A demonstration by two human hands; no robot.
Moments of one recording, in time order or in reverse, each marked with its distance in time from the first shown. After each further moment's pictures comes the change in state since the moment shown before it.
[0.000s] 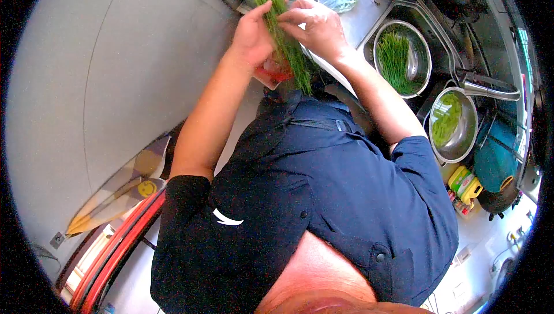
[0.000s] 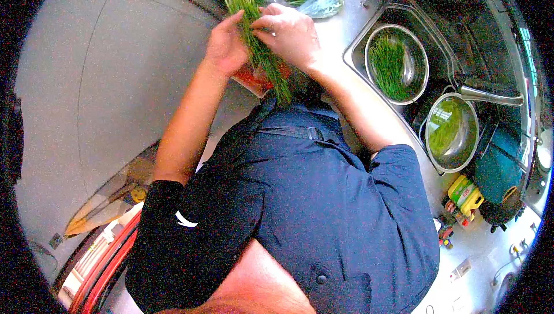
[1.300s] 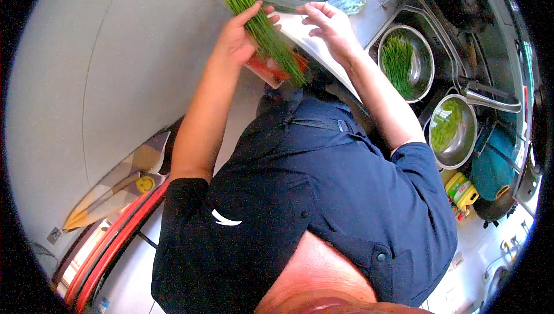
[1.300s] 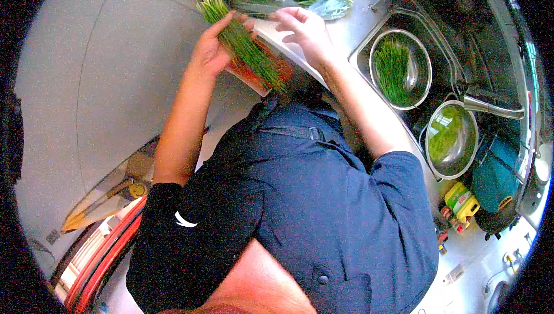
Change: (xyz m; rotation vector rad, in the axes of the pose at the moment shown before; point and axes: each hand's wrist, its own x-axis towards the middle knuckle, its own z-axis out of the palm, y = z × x) left_hand -0.024 0.029 -0.028 0.042 0.219 0.121; right_hand -0.010 0.017 0.011 1.063 -0.041 0.861
